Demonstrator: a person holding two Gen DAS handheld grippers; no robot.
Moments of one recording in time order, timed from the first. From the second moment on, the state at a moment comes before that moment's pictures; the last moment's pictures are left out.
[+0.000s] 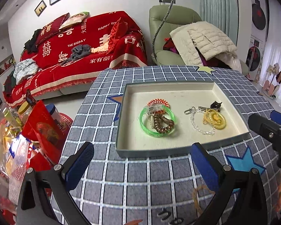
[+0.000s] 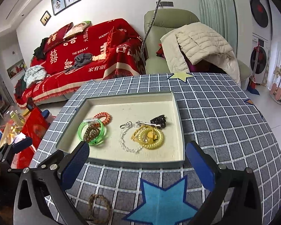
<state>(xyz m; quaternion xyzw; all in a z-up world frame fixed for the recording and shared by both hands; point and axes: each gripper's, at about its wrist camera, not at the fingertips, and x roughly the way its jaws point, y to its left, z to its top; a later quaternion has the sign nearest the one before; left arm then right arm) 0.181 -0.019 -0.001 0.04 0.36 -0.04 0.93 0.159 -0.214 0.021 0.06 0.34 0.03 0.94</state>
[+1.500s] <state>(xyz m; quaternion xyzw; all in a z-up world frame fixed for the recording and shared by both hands) 0.079 -0.009 0.015 0.02 0.29 0.00 0.96 0.054 -0.196 0.032 0.00 0.29 -0.04 0.96</state>
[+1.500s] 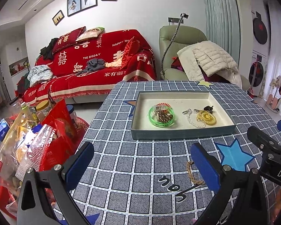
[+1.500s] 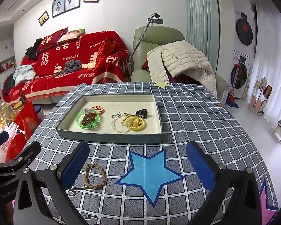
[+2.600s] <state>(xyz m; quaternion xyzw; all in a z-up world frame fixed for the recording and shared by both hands) 0.082 -0.009 0.018 0.02 0.29 0.00 0.96 0.054 -0.195 0.031 0.01 0.29 -0.03 0.96</state>
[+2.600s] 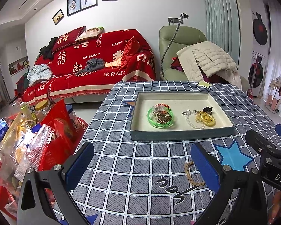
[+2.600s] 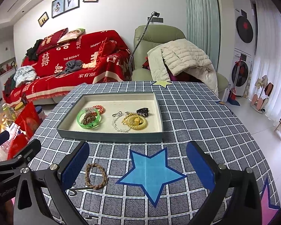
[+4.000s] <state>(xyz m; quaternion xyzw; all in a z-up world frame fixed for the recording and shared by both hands) 0.083 -0.009 0.015 0.02 0.29 0.00 0.96 0.052 -0.194 0.029 0.02 0.28 -0.03 0.96</state>
